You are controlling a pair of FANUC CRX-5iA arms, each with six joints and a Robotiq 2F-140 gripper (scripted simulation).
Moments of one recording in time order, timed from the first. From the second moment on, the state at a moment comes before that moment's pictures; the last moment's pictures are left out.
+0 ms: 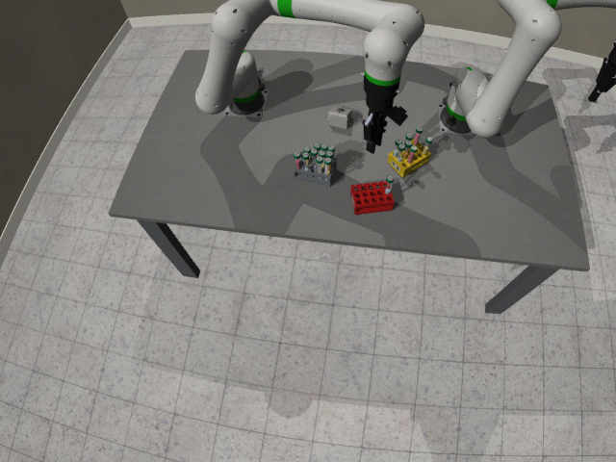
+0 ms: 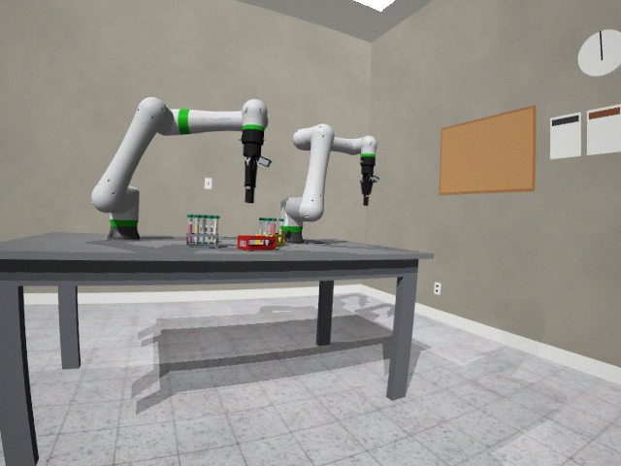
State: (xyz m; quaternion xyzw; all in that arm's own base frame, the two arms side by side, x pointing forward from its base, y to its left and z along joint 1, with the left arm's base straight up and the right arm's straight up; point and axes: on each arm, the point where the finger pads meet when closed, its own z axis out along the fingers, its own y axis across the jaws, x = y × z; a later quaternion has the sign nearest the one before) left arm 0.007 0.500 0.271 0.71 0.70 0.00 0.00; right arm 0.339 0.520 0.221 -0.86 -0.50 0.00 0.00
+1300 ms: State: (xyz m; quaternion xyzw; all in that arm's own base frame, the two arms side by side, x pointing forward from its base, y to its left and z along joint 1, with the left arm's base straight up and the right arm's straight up) left arm 0.007 0.500 0.271 0.71 0.70 0.00 0.00; right arm 0.405 0.579 0.213 -0.86 -0.50 0.00 0.00
